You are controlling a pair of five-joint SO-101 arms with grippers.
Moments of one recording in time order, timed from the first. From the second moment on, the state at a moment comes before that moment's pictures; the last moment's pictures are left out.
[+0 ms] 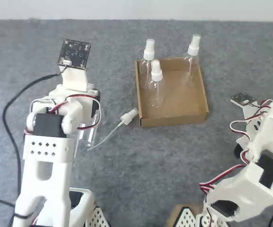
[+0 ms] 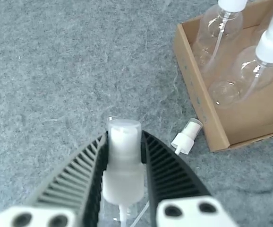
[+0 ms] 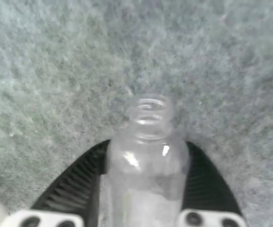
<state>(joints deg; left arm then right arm) -0.6 -38.8 31.4 69.8 -0.7 32.1 10.5 21.9 72.5 61.8</state>
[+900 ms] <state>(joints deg) -0.7 -49.7 7.3 80.2 2.5 -16.9 -41.2 22.3 77.5 21.4</state>
